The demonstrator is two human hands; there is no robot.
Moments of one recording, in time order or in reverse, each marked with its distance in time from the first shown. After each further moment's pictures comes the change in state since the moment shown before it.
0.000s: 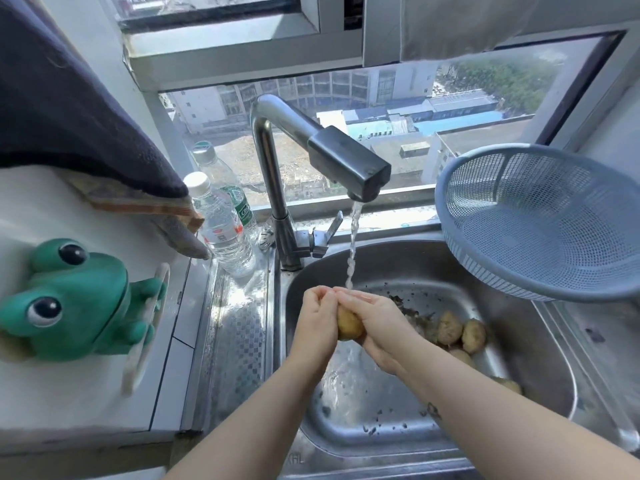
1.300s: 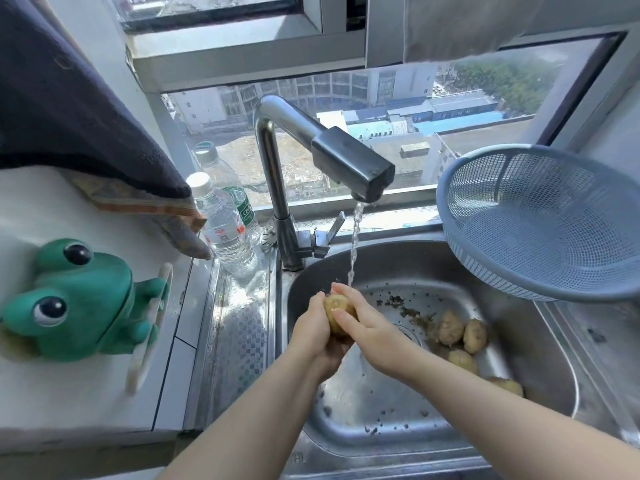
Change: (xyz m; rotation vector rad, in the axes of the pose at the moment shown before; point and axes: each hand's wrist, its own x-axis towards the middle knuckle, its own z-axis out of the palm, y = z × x) left_hand 0.000 0.011 0.002 -0.481 0.048 -0.474; right_hand -0.009 0.010 -0.006 -0.639 -0.206 -0.240
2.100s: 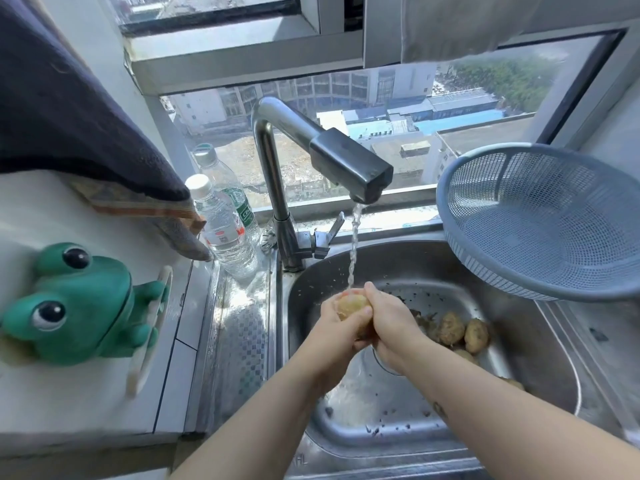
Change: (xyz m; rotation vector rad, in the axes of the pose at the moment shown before) left_hand -0.010 -0.009 0.000 0.382 -0.291 0.173; right_hand 0.015 -0.006 -0.007 0.536 0.393 0.281
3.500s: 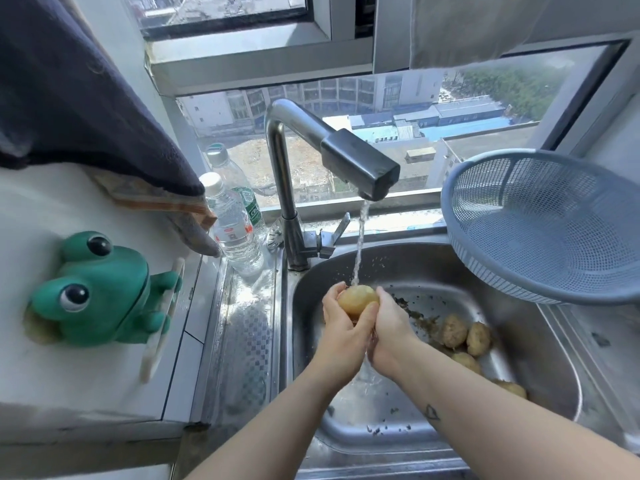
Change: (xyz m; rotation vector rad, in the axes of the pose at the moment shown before) left_hand -0.009 -0.012 0.003 0.346 0.111 0.227; right_hand -0.005 0.009 0.010 0.188 0.080 0.177
